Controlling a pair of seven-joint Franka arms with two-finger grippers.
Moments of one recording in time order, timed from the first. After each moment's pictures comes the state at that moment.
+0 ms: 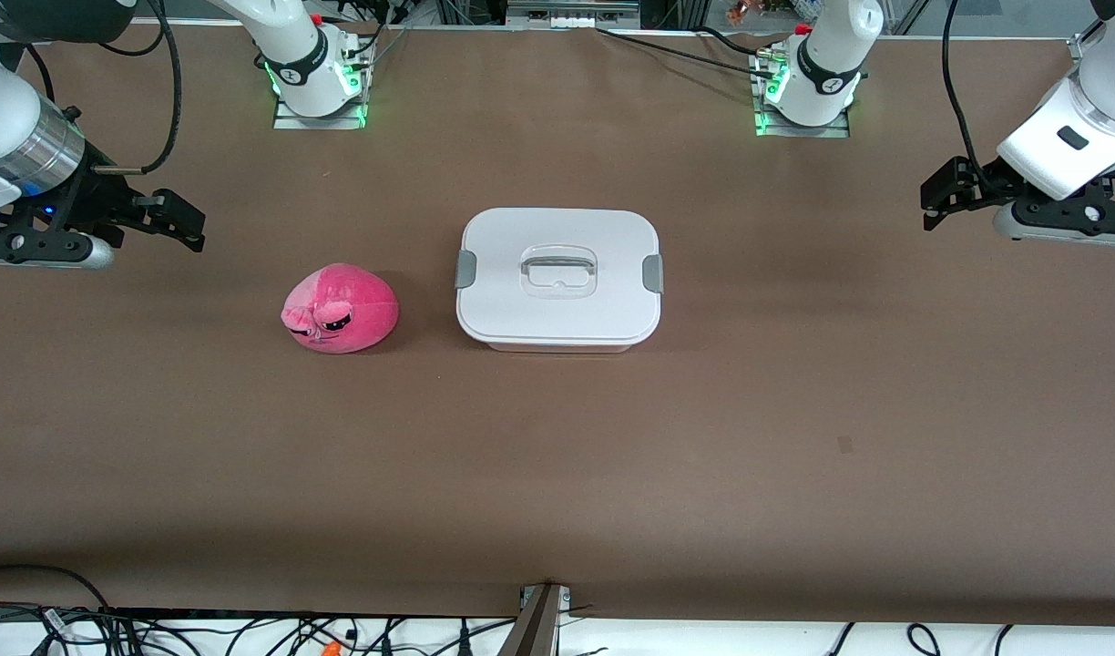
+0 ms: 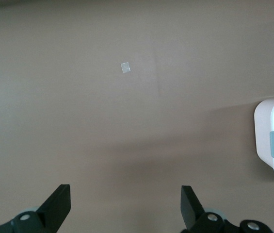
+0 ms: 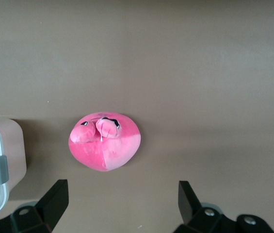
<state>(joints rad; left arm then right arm) -0.05 0.02 -0.08 -1.57 0.07 1.57 0.00 0.31 0.07 -0.17 -1.56 -0.04 1.63 0.17</state>
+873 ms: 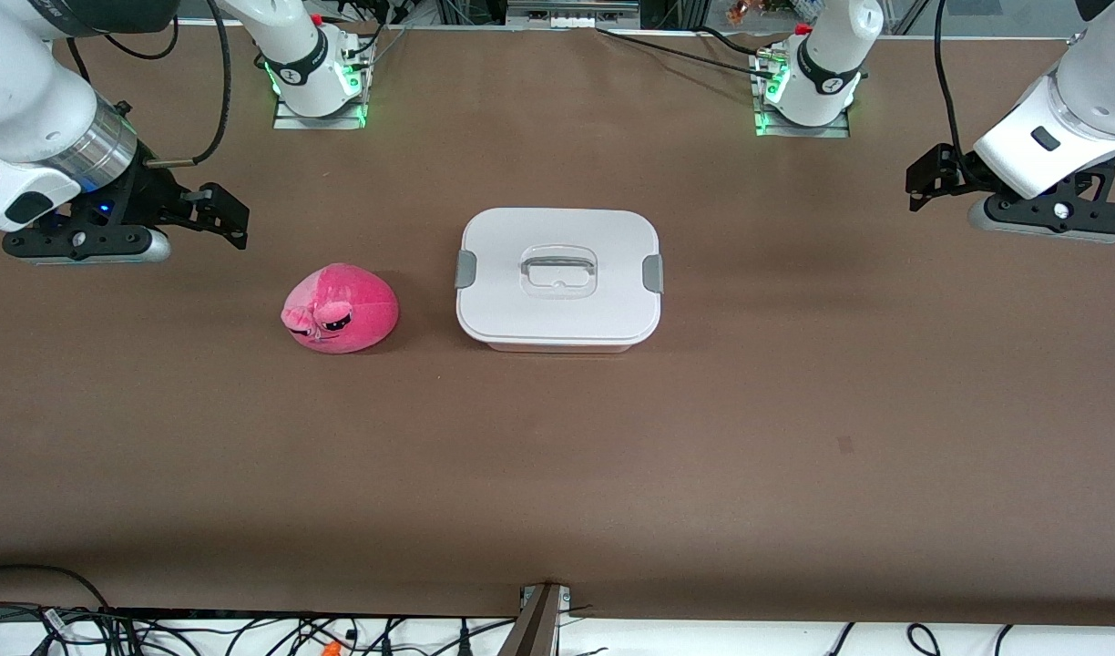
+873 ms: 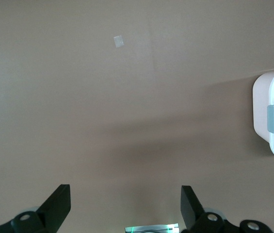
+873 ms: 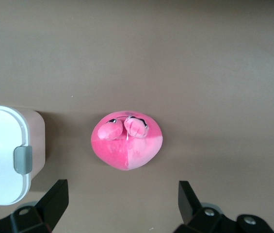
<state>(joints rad) -0.05 0.02 -0.10 -1.54 0.07 1.45 0.00 0.33 0.07 -0.11 -1.56 -0.01 1.63 0.17</state>
